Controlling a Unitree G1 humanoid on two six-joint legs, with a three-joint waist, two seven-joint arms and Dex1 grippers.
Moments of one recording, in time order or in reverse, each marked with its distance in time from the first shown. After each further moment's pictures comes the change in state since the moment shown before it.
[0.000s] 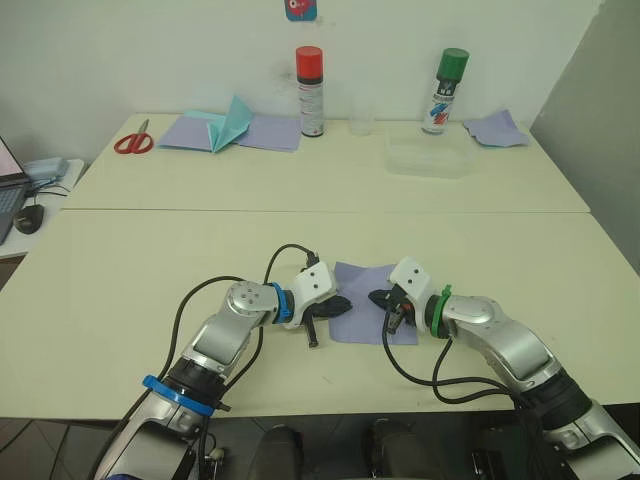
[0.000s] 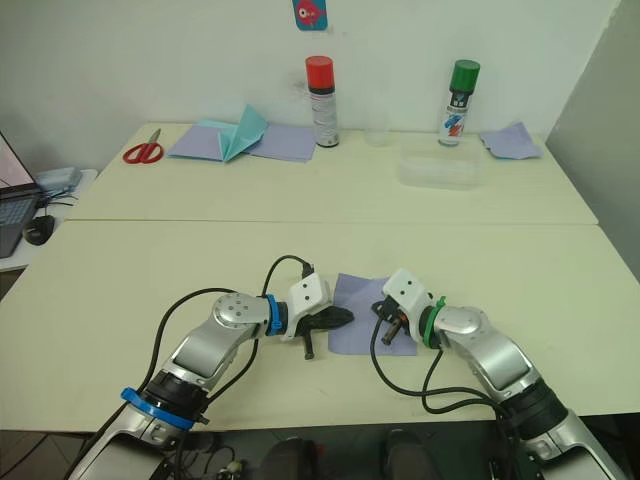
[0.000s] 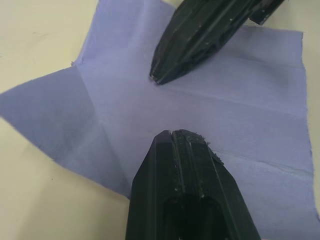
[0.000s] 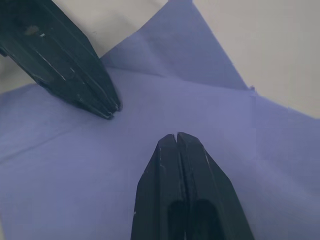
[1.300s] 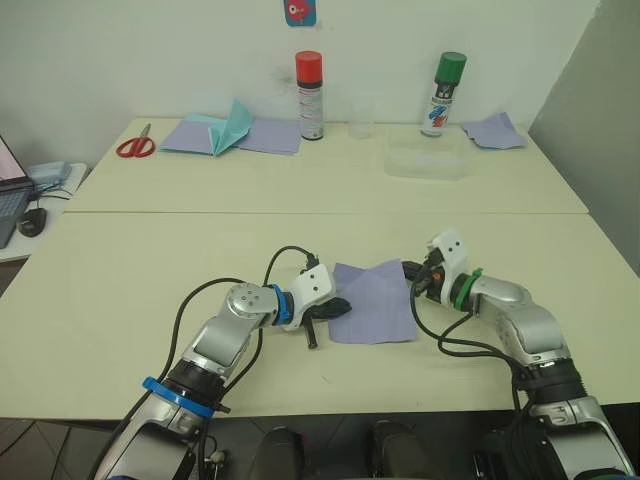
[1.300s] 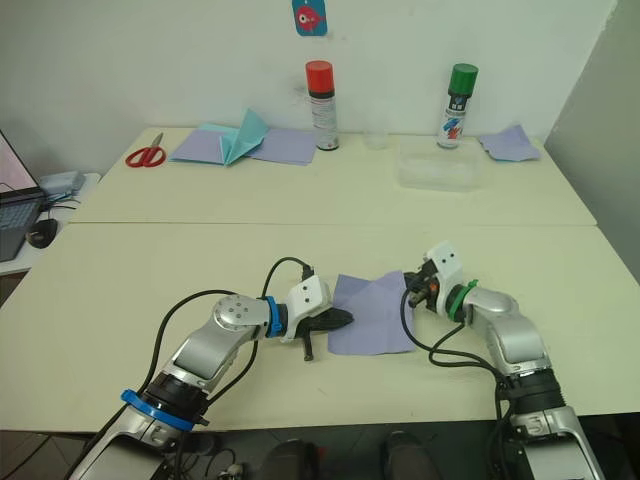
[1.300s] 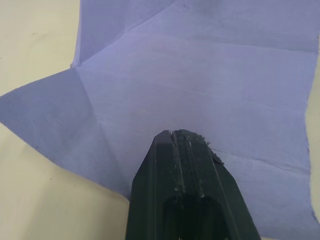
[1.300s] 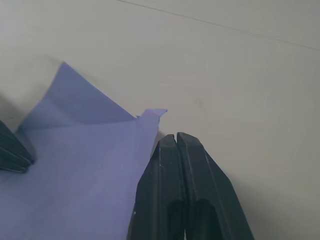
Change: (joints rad) left arm 0.001 0.001 -0.002 0.005 0.012 -0.019 0.002; right arm -0.044 0.115 -0.323 0.168 0.055 0.020 0.171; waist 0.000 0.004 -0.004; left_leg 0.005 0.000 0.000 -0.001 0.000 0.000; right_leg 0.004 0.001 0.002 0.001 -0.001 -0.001
